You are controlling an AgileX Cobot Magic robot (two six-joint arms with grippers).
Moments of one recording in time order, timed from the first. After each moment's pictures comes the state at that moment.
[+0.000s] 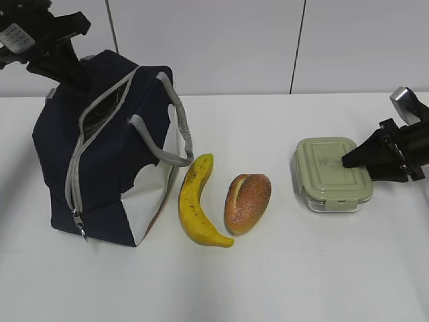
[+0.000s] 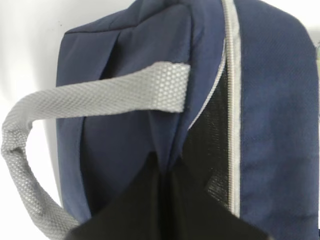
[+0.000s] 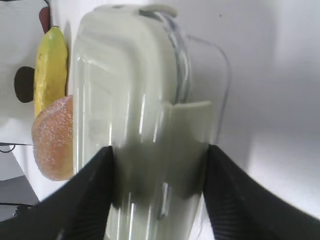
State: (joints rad) left arm -0.07 1.91 -1.78 -0.43 1.24 0.20; right arm -0.35 2.20 -1.38 0.99 1.19 -0.99
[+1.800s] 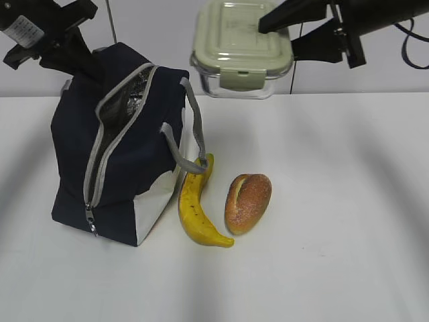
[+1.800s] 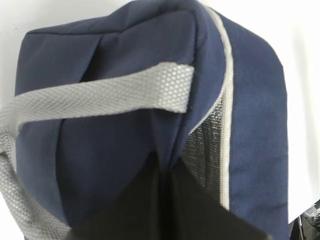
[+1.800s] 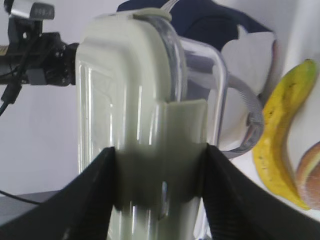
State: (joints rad) left arm -0.07 1.91 -1.78 -0.56 1.24 0.19; right arm 0.01 1.76 -1.49 1.13 1.19 -0.47
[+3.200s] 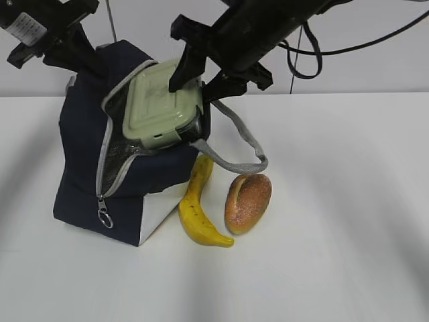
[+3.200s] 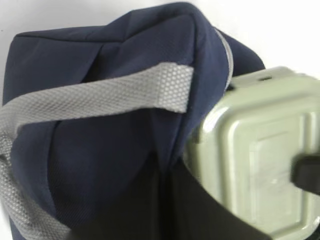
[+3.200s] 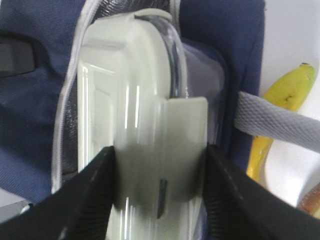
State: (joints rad) left arm -0.07 1.91 -1.78 -0.59 1.23 0.19; right arm 0.40 1.99 -1.80 0.61 0.95 -0.03
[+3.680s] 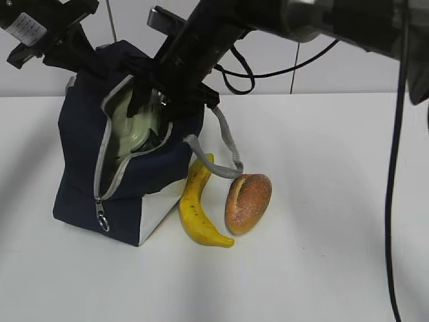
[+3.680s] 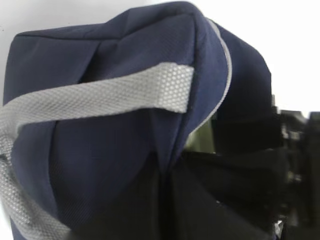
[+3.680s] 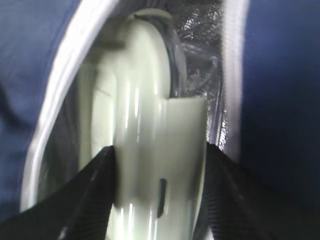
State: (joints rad) left arm -0.07 1.91 -1.78 -0.59 1.23 0.19; right arm 0.53 2.26 -2.13 0.43 0.99 0.19
